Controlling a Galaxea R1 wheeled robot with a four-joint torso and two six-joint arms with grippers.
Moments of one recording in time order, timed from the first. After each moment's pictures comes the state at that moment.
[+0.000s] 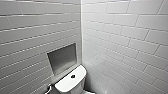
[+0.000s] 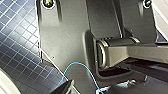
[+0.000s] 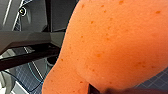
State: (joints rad) left arm 1.43 3.00 -2.69 -0.28 0.03 0.36; right arm -1.58 2.91 -2.61 -0.67 0.10 0.79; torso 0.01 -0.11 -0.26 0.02
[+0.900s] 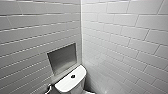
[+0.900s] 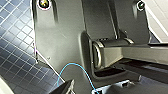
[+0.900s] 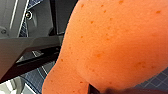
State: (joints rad) left arm 1.43 2.94 -2.57 -0.28 0.03 0.36; right arm -1.57 2.84 -2.43 0.02 0.08 0.14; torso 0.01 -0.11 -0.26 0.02
